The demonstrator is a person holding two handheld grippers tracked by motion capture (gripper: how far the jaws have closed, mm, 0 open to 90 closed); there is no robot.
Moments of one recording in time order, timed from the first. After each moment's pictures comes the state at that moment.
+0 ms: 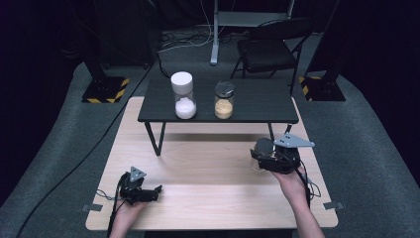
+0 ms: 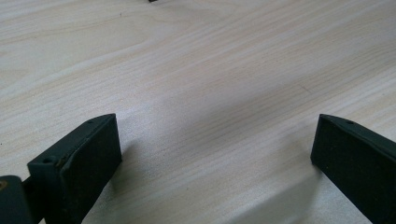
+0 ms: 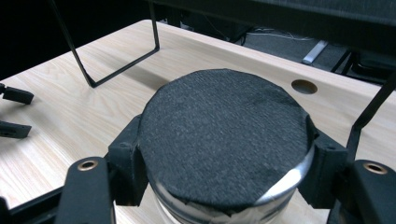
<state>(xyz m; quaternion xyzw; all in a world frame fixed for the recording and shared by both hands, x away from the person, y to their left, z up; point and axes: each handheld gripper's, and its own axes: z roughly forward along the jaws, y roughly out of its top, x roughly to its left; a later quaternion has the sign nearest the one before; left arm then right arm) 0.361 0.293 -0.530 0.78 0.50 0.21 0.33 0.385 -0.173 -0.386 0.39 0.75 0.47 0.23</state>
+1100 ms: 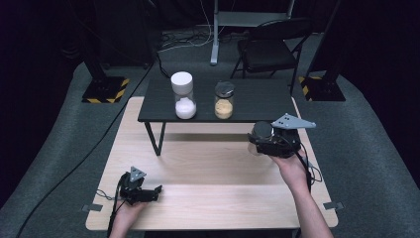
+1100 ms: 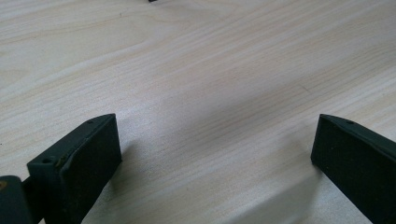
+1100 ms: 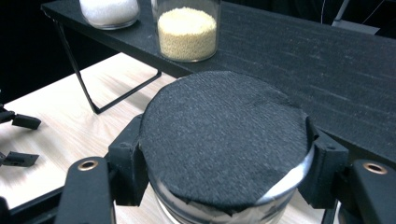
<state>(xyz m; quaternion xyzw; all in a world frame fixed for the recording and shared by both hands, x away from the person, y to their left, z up) 0.361 0.293 -0.530 0.78 0.50 0.21 0.33 0.398 -0.160 -0.333 0.38 0.75 0.48 0.25</state>
